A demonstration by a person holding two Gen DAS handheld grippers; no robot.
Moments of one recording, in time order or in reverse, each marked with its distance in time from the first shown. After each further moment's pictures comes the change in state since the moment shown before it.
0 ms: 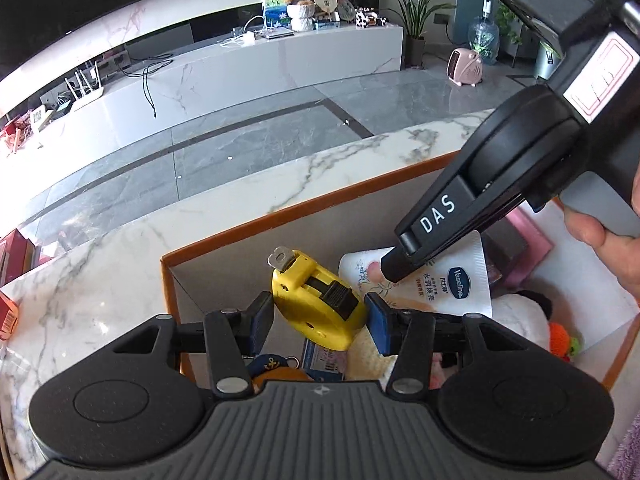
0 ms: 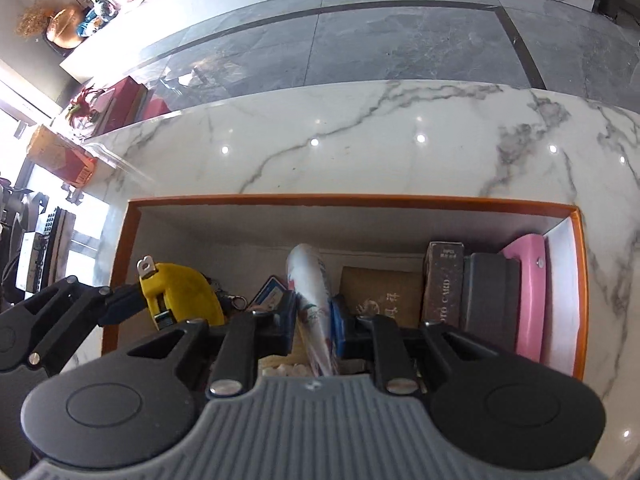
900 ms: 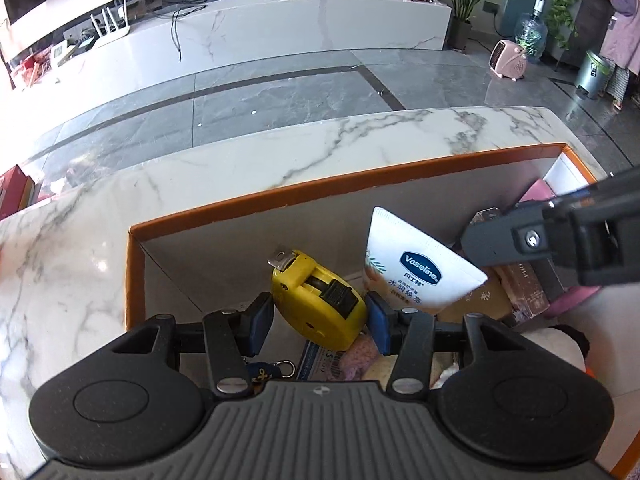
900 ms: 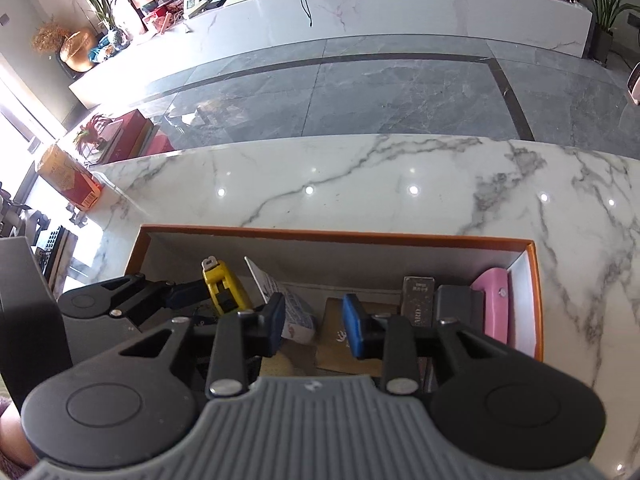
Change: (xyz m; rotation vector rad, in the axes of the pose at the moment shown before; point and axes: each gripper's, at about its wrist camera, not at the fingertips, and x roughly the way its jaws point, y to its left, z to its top) left arm 0.040 0.017 0.007 -0.165 0.119 0.027; right arm -0.033 -0.003 -0.014 -0.047 -0.165 -0.021
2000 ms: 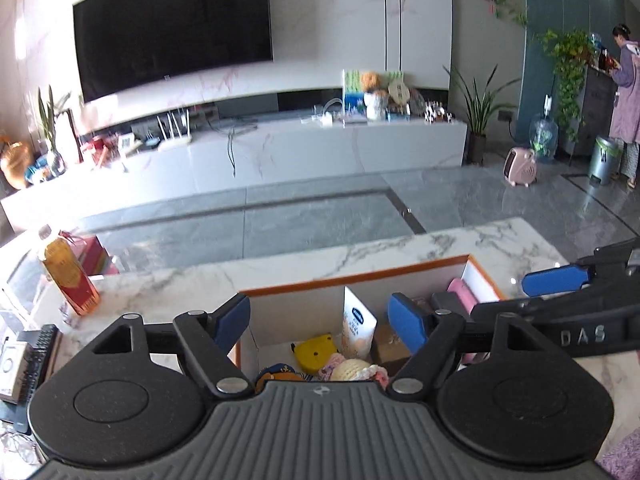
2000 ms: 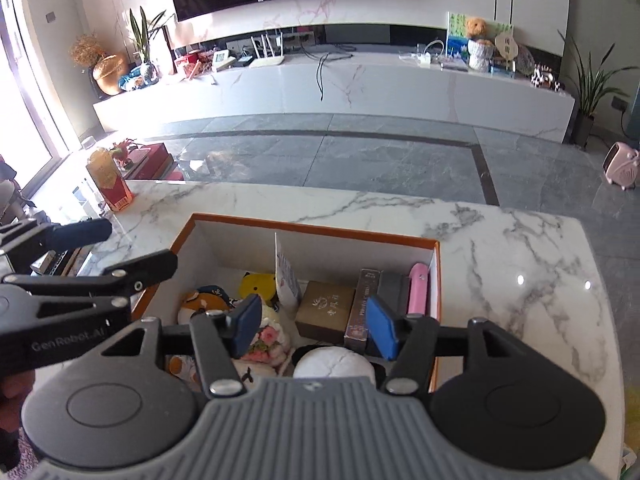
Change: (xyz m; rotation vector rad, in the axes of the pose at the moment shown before) left arm -0.184 -0.055 -0.039 -0.041 -0.398 0.142; right arm -0.139 0.005 -0.090 -0.154 -0.267 -0.052
